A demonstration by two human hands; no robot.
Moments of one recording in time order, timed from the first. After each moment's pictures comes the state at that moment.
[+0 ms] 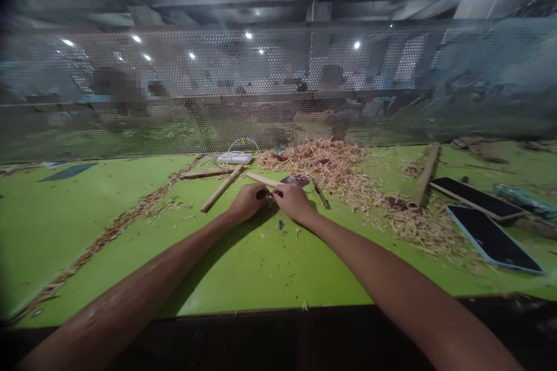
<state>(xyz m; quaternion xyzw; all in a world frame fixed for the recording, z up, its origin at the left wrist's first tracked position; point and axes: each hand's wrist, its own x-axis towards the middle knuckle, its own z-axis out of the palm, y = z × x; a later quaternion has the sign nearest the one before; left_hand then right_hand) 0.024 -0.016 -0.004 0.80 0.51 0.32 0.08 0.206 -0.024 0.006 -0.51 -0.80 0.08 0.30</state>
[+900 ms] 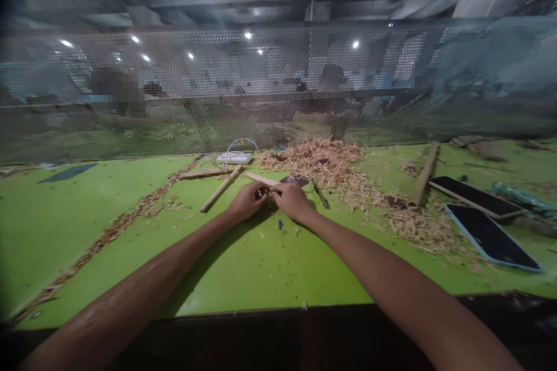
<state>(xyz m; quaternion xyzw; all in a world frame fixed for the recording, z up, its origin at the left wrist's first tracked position) 0.022 -0.014 -0.005 0.80 0.48 0.34 0.11 0.206 -0.021 0.003 -0.48 -0.81 0.10 0.32</state>
